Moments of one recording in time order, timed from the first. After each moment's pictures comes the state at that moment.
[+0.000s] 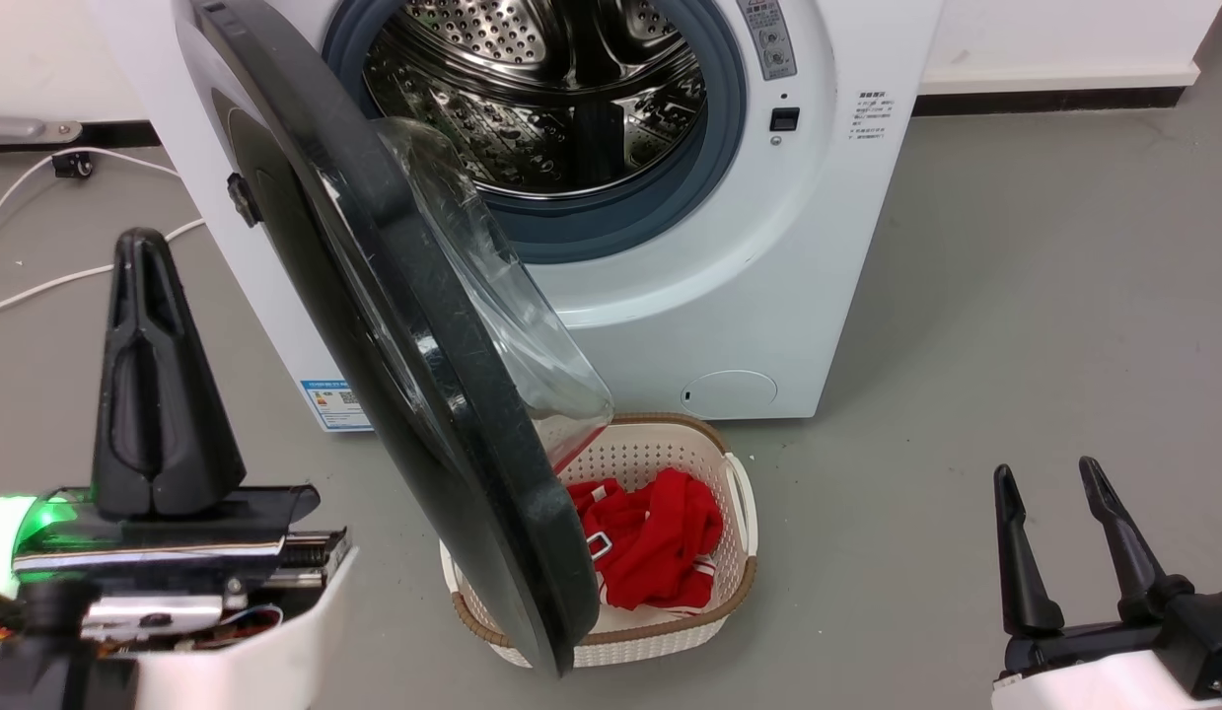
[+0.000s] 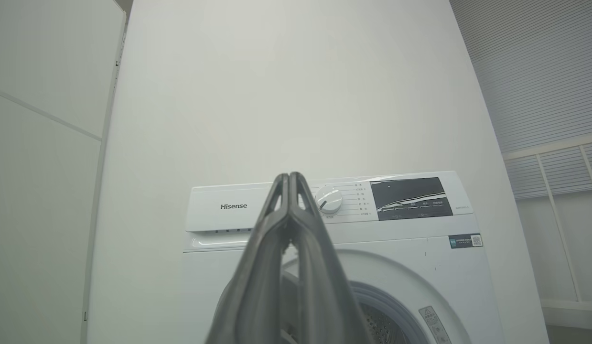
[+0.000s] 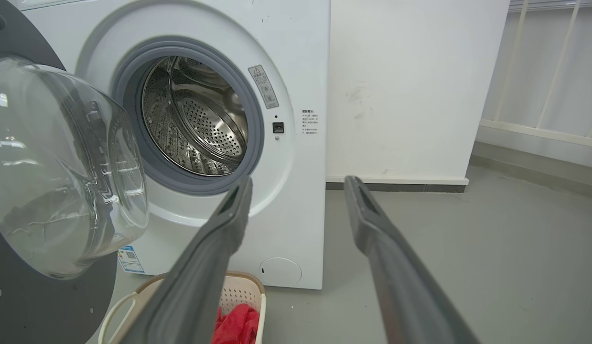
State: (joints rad) left arm -0.09 0.06 -0.01 -0.56 0.01 0.02 -0.26; right arm 0.10 -0.05 -0.05 -0.06 0.07 0.13 -0.26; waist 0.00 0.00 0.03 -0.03
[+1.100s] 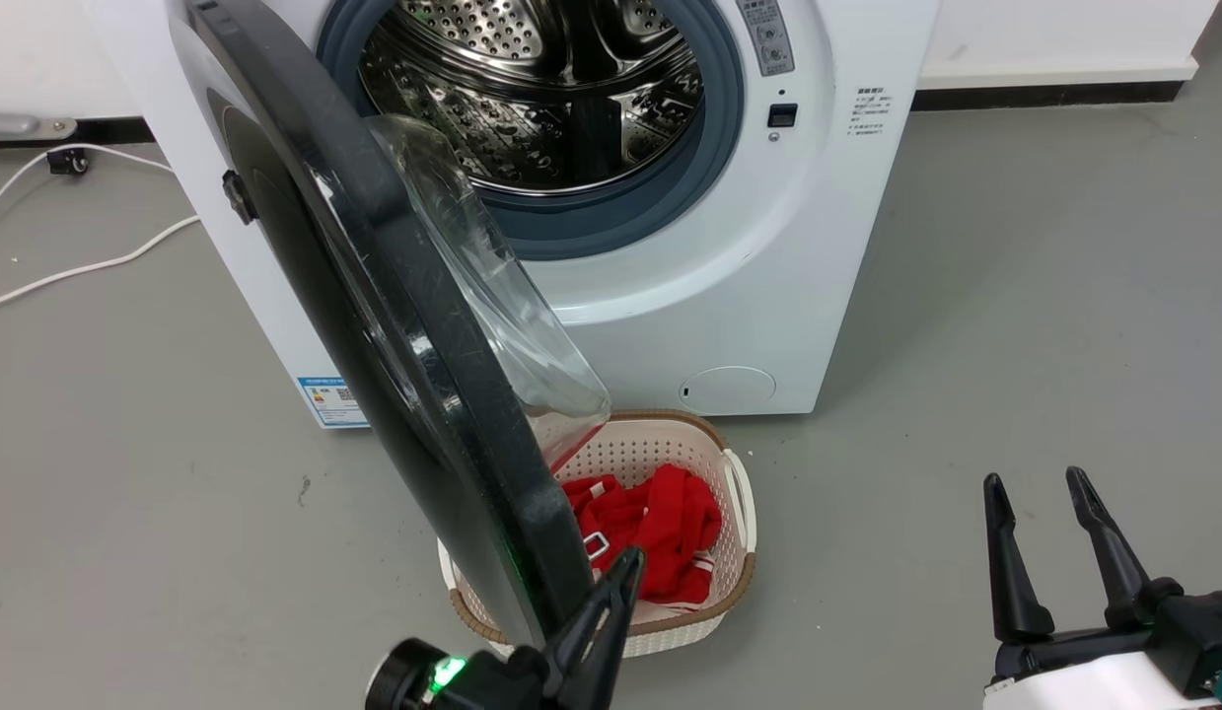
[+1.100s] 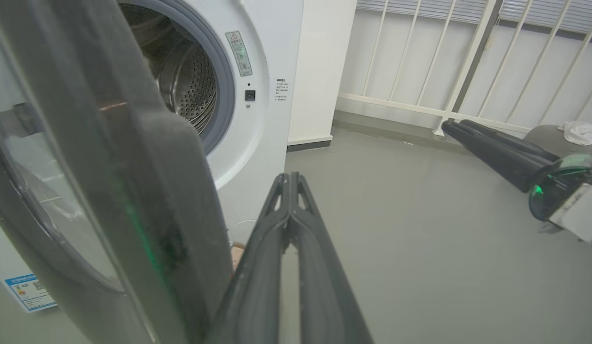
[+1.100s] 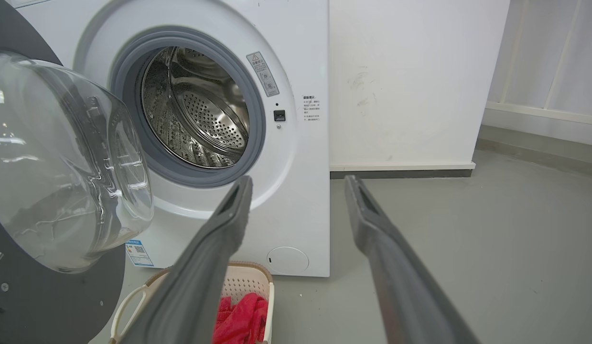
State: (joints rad) left arm 0.13 0.07 -0.45 -0.15 -0.14 -0.09 -0.16; right arm 0.10 -0.05 -0.04 -0.03 0.10 0.13 -0.26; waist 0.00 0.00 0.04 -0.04
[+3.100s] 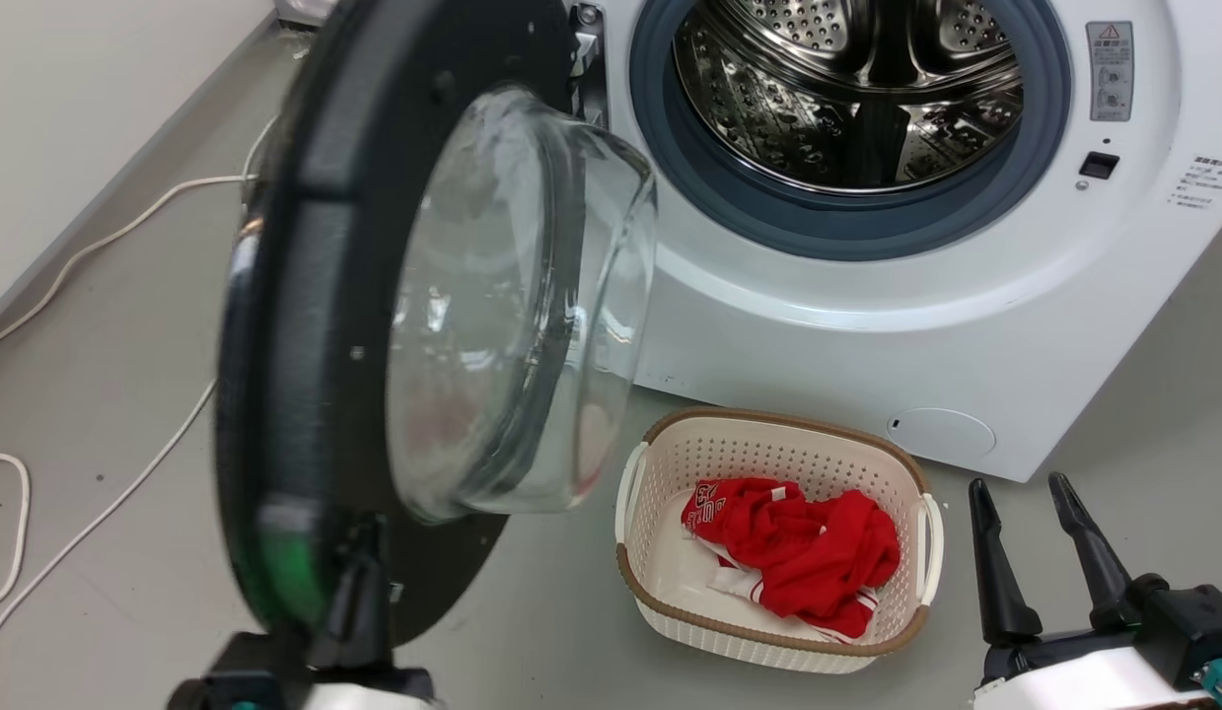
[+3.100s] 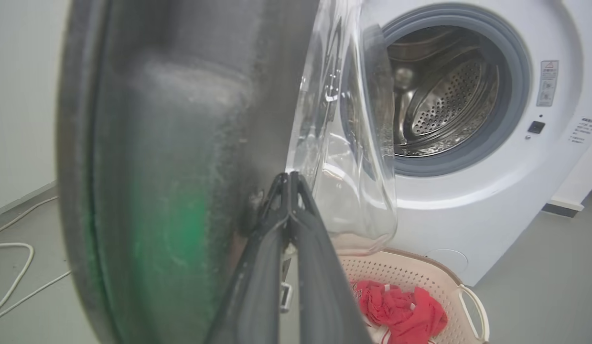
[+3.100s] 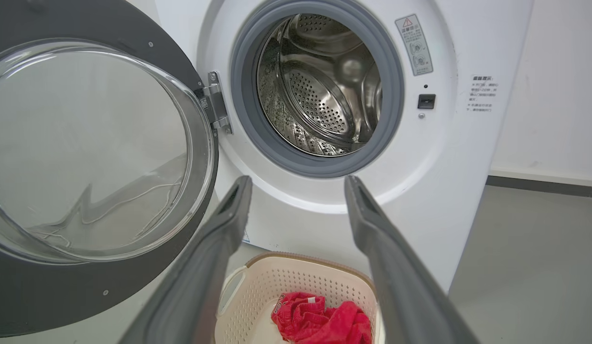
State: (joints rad) left arm 0.13 0.15 -0.21 -0.06 -0.27 0.13 -0.25; right arm 0.10 -0.05 -0.02 -0.02 0.14 0.13 -0.22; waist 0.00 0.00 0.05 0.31
